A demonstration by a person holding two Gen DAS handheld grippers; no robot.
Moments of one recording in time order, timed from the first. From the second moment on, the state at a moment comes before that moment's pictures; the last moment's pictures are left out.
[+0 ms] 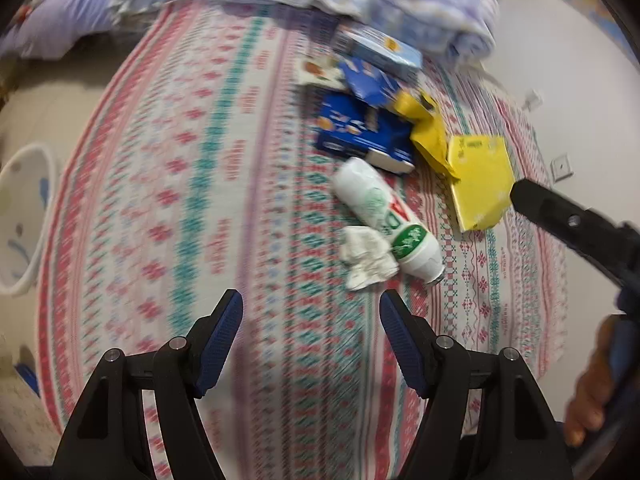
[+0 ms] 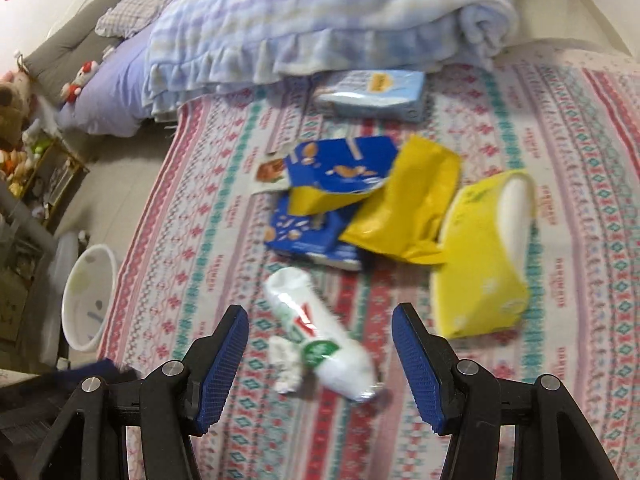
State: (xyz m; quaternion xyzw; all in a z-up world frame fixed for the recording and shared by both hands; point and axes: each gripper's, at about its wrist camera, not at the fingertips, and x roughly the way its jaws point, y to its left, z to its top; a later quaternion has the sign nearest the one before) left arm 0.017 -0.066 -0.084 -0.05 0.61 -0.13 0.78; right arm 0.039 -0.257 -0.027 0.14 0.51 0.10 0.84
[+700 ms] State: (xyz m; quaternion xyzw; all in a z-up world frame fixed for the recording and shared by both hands) left arm 0.042 -0.083 -0.106 -0.04 0.60 -0.14 0.79; right arm 0.033 -0.294 -0.036 0.14 0.52 0.08 0.84
